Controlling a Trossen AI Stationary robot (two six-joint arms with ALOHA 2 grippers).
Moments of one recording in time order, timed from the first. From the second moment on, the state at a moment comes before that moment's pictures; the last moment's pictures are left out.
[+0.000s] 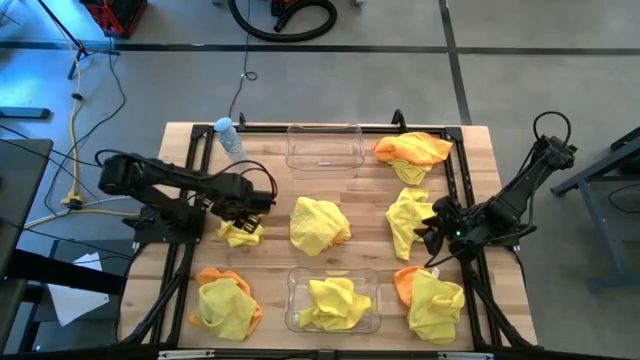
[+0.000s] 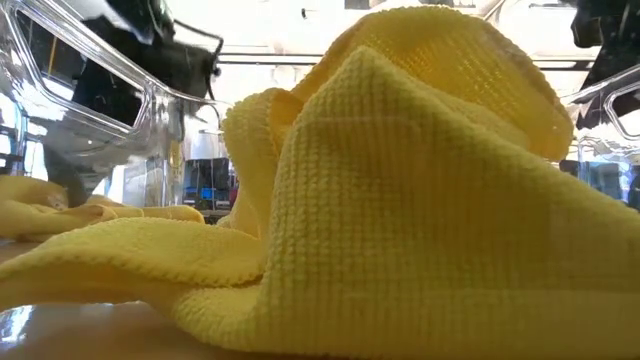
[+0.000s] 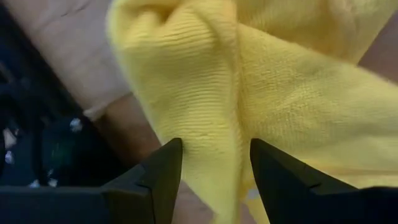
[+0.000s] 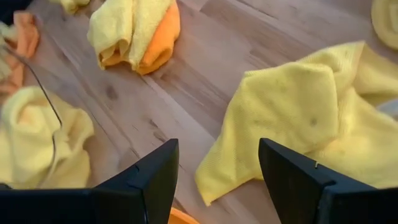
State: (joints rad) left arm 0.06 1.47 0.78 -1.15 -0.04 -1.01; right arm 0.75 0.80 0.66 -1.02 0.62 1.53
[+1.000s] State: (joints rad) left arm -0.38 1.30 1.56 -1.33 -0.48 -1.38; right arm 0.75 0.80 0.66 -1.21 0.63 1.50
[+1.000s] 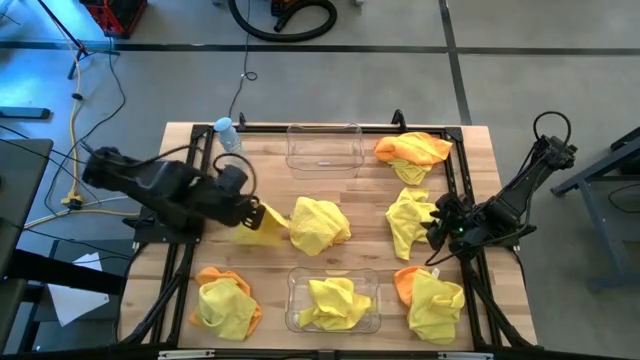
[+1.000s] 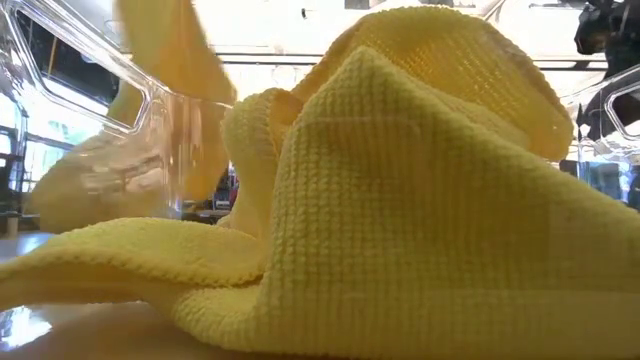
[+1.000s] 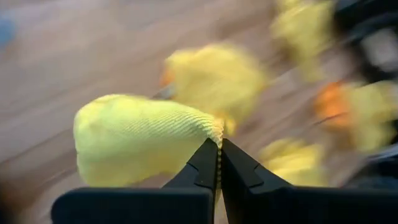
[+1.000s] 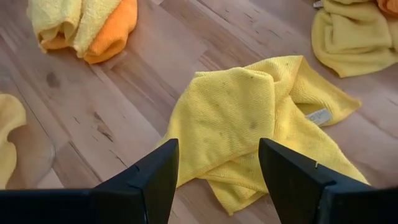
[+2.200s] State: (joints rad) left arm -0.65 1.74 1.72 0.28 -0.69 -0.59; right arm 0.75 0.80 0.66 -1.21 0.61 1.36
